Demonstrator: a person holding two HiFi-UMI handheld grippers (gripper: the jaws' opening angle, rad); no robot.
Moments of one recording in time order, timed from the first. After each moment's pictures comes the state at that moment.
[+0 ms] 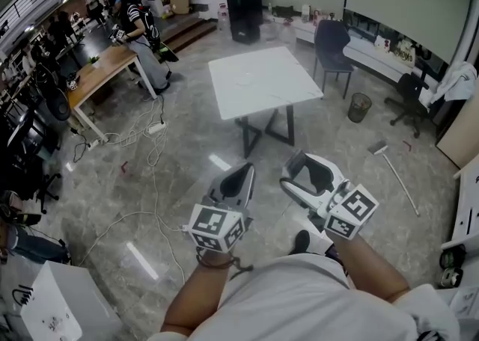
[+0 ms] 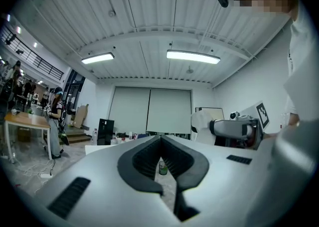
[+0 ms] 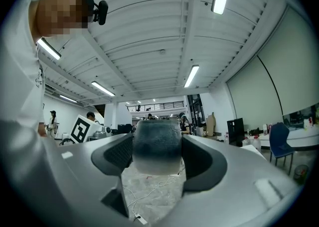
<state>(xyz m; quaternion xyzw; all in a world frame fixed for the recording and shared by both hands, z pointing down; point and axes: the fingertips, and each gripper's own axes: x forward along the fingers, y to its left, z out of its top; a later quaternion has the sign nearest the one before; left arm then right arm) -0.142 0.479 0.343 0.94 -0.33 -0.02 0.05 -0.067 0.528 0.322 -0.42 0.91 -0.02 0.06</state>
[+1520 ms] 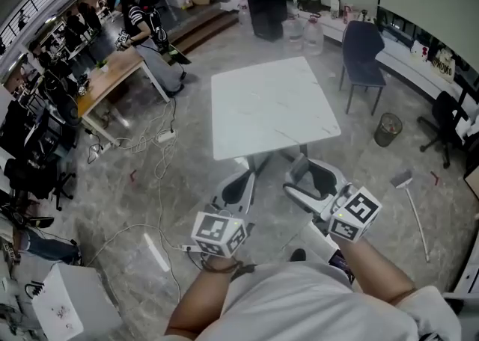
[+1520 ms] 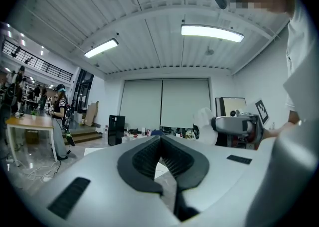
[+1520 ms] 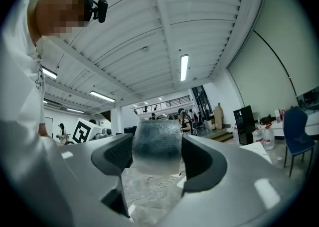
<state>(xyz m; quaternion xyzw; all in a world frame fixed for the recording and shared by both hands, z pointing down) 0.082 0.140 0.372 0.91 -0.40 0.01 0.05 0.172 0.178 0.351 -0.35 0.93 -0.07 0.08</state>
